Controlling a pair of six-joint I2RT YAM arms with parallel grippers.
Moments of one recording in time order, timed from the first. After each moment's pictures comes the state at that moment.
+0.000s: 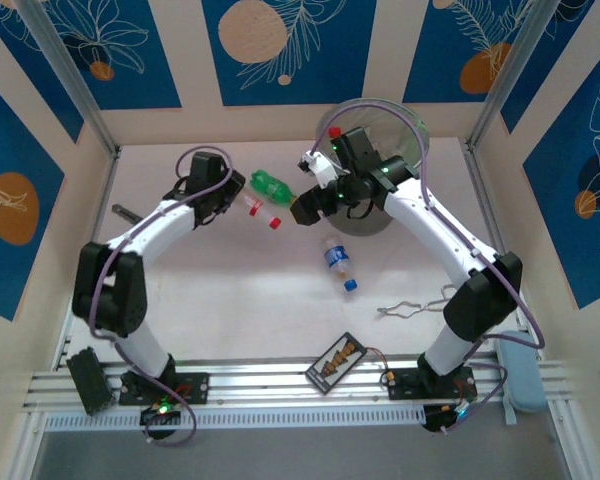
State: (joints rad) left arm -0.30 1.66 1.24 -0.23 0.02 -1.10; right arm 0.55 1.66 1.67 -0.93 -0.42 -0.07
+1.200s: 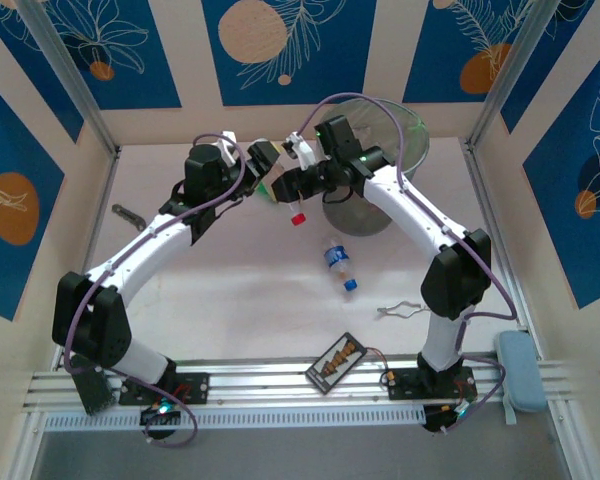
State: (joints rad) left arm -0.43 1.50 1.19 0.11 0.32 -1.08; right arm 0.54 1.84 1.80 -0.74 -0.61 0.12
